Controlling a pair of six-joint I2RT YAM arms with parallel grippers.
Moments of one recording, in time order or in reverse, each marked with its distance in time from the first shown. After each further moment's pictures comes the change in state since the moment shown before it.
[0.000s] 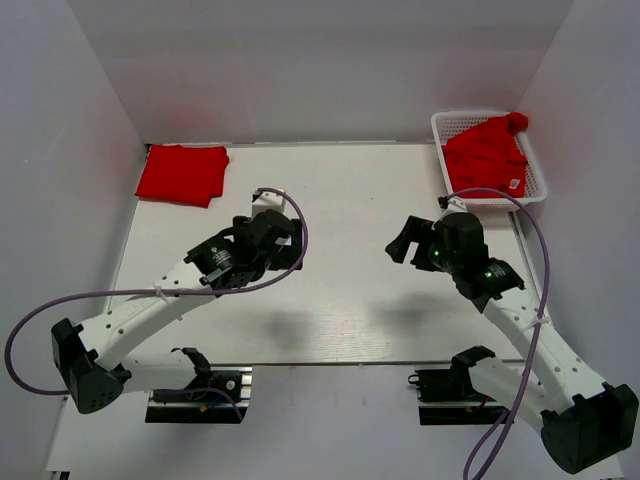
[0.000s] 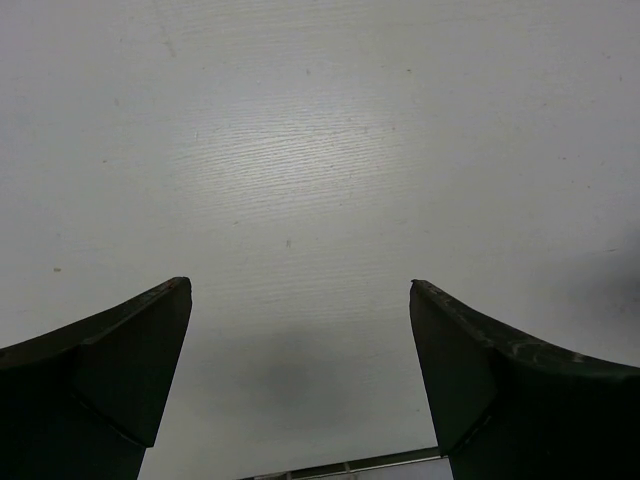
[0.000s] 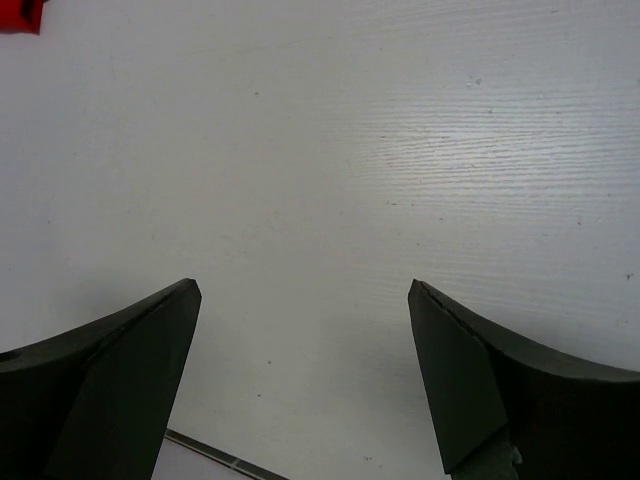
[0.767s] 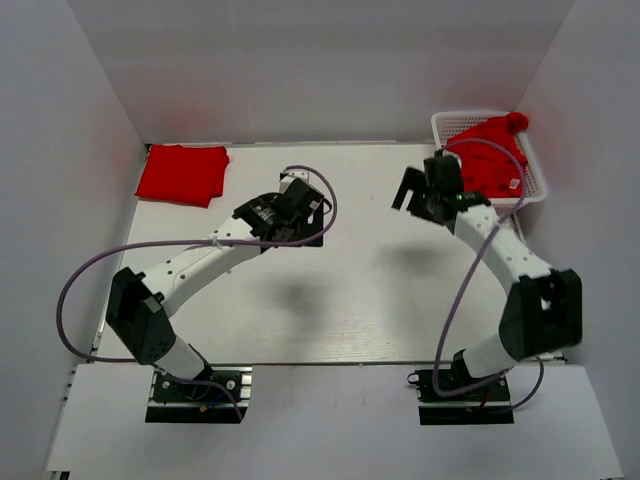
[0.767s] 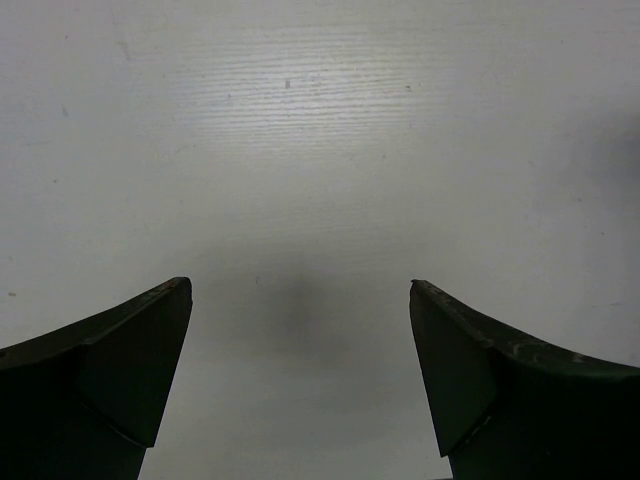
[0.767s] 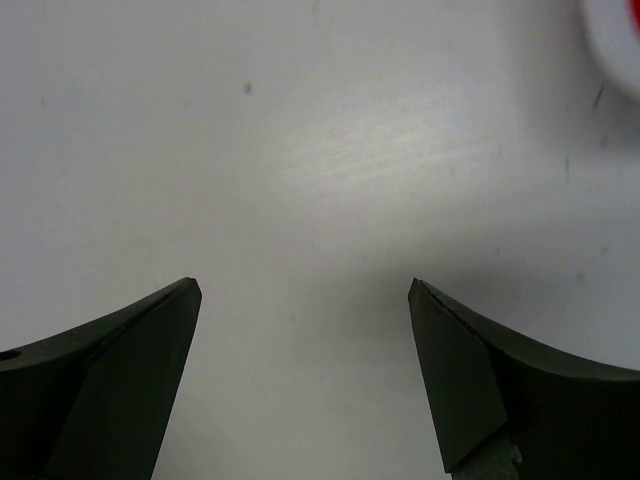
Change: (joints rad) left arm 0.087 0.356 0.249 -0.055 0.092 -0.037; right arm -0.103 0.546 0.360 0.004 0.169 -0.021
